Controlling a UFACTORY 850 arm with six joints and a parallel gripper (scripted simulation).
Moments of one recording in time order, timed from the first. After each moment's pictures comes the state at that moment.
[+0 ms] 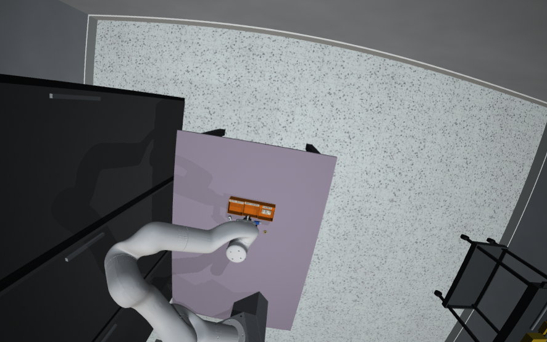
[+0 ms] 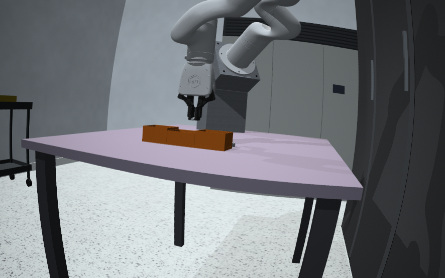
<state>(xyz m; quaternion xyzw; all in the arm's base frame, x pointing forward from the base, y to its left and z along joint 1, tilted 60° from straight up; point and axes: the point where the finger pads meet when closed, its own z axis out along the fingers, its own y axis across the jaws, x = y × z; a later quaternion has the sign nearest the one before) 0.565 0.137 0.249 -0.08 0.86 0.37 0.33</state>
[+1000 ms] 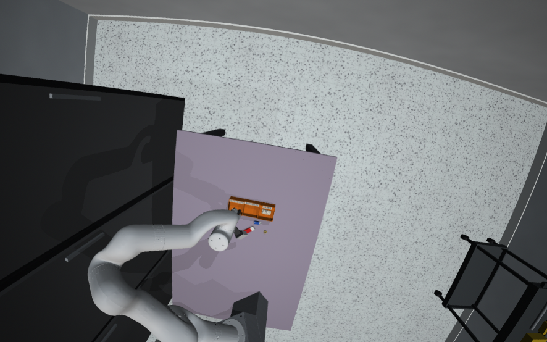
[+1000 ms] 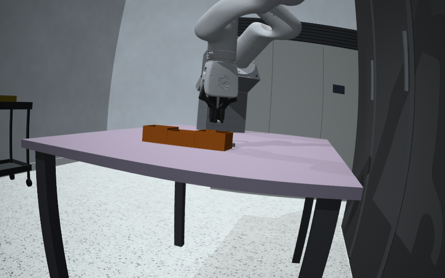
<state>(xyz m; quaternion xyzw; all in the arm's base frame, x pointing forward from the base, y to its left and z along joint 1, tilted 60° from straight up) 0.559 0.188 0.313 -0.41 0.77 0.22 0.44</state>
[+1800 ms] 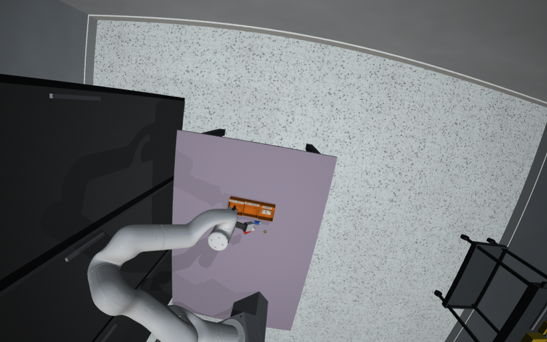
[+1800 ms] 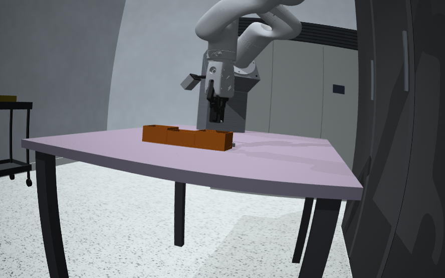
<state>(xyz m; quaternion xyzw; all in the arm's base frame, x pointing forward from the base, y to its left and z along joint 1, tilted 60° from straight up) 0.559 0.188 0.314 -0.63 0.61 0.07 0.48</state>
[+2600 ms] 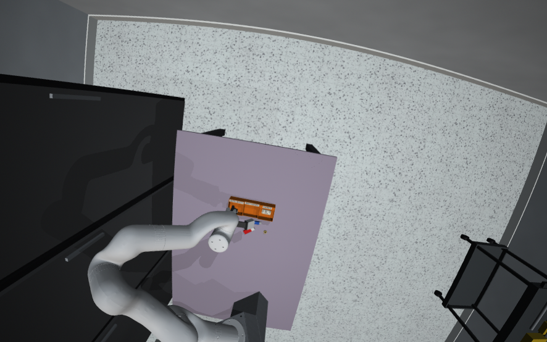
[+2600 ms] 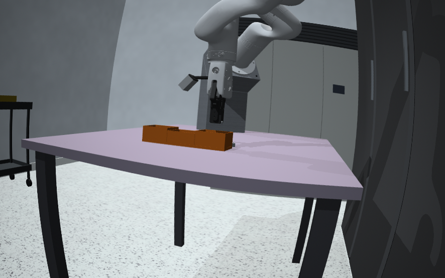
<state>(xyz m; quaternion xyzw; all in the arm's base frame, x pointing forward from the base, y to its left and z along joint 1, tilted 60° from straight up) 0.560 0.189 0.313 -0.67 0.55 0.03 0.50</state>
